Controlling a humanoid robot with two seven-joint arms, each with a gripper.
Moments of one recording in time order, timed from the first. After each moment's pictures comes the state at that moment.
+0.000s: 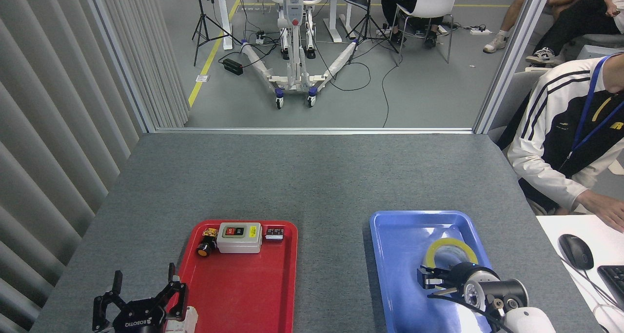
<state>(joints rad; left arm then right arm) 0.14 0.06 0.04 -1.56 -1.50 0.20 0.29 -0.18 -0.21 0.11 -1.55 1.22 0.07 1.01</state>
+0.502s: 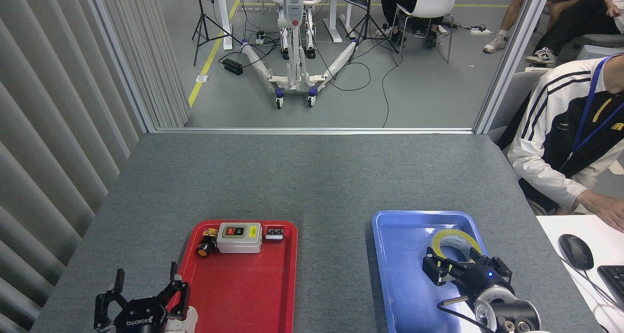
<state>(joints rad) 0.14 0.06 0.04 -1.56 -1.50 0.18 0.29 -0.08 -0.21 0.06 -1.58 1.23 0.06 0.53</state>
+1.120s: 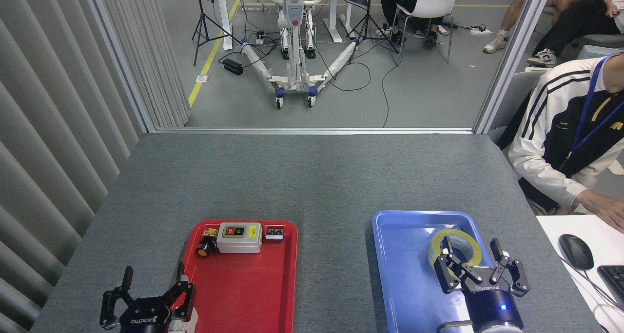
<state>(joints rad) 0.13 0.06 0.05 -1.56 -1.49 0.08 0.28 0.06 -0.15 0.01 -1.59 1.32 0.06 -0.06</state>
